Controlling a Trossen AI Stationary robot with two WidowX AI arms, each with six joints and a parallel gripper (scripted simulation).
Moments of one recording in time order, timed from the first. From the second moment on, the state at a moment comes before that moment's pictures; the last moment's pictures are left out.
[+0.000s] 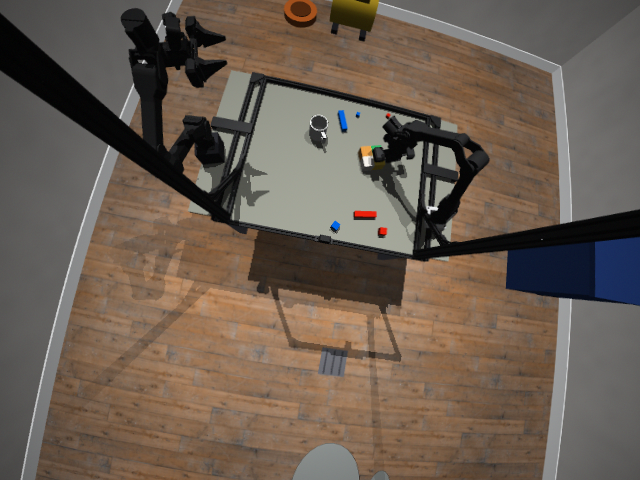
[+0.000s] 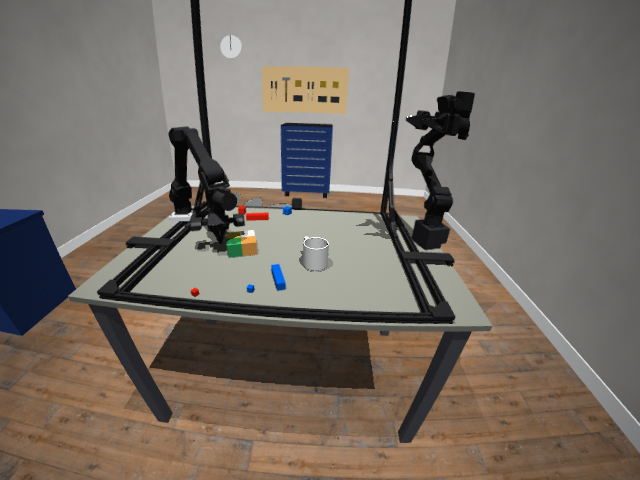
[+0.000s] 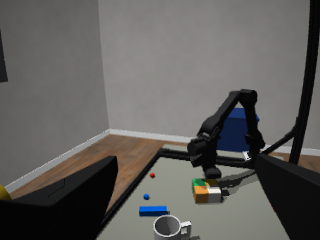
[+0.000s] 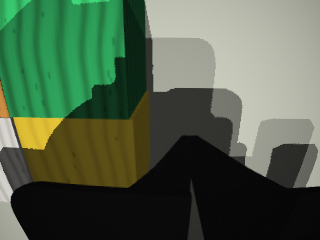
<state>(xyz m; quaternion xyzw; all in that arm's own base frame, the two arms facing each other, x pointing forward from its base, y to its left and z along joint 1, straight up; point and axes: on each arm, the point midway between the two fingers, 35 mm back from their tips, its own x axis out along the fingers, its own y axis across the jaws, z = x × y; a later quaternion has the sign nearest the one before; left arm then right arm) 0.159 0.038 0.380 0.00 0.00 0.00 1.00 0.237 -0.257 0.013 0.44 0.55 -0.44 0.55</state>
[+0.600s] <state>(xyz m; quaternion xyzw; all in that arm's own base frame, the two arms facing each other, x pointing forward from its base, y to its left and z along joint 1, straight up) 0.159 0.038 0.380 0.00 0.00 0.00 1.00 0.242 -0.257 0.013 0.44 0.55 -0.44 0.55</state>
